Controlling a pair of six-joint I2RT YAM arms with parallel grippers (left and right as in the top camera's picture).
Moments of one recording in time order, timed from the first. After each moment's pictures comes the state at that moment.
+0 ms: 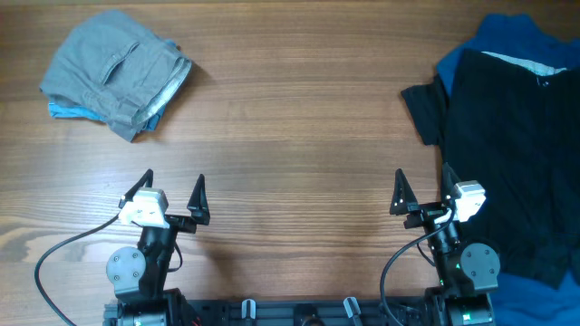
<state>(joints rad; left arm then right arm) 0.15 0.01 0.01 -0.04 0.30 -0.13 0.10 0.01 0.01 0.00 -0.08 0.21</state>
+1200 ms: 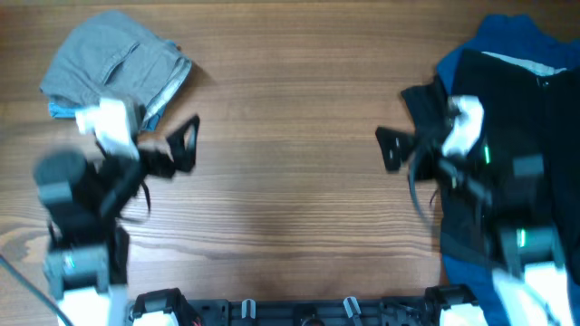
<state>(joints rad) 0.15 0.85 0.91 -0.39 0.51 -0.13 0.09 0.96 0.97 -0.60 -0.41 0.36</state>
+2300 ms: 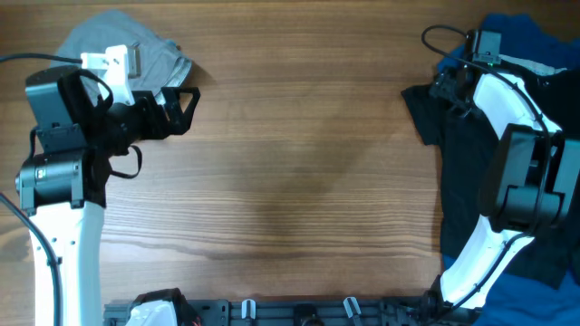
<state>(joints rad) 0.15 1.19 1.24 -0.74 0.56 -0.13 -0.16 2.10 1.48 -0.53 0.19 0.35</state>
